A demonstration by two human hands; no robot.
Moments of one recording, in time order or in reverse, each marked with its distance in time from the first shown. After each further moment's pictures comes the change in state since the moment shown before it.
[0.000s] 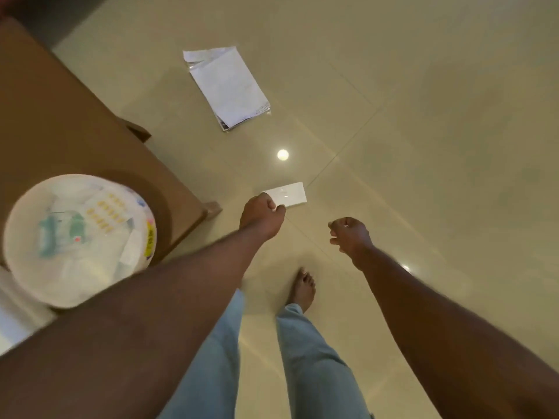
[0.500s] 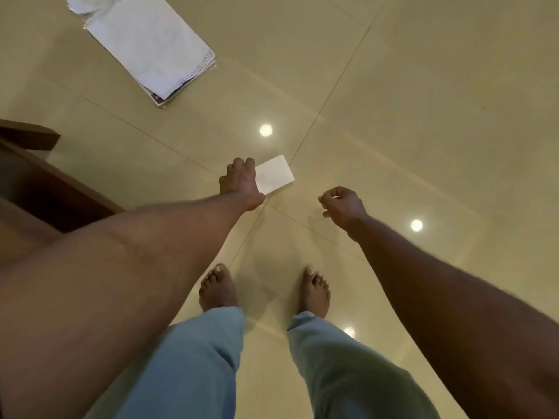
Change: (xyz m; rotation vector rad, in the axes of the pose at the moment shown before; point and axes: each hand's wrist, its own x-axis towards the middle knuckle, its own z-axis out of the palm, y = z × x) left_hand 0.214 -0.058 0.136 0.792 -0.093 0.308; right_hand 0.193 0.073 0.058 0.062 0.020 0.015
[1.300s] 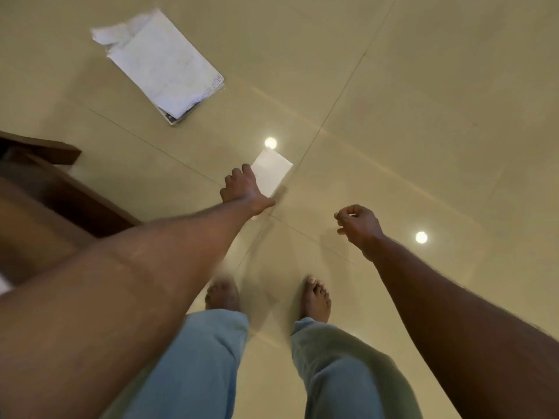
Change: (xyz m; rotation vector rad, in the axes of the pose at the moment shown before) left_hand -0.031 0.018 -0.053 -0.070 0.025 -0.172; right_hand -0.036 0.001 -0.039 0.037 0.046 0.029
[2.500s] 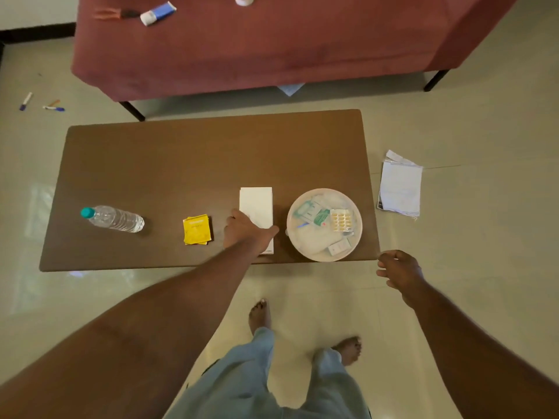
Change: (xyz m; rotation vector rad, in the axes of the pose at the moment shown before) left_hand -0.499 -0.423 -0.226 -0.899 0.355 -1.010; right_hand -0.506 -0.212 0.141 -0.540 -0.310 -0.433
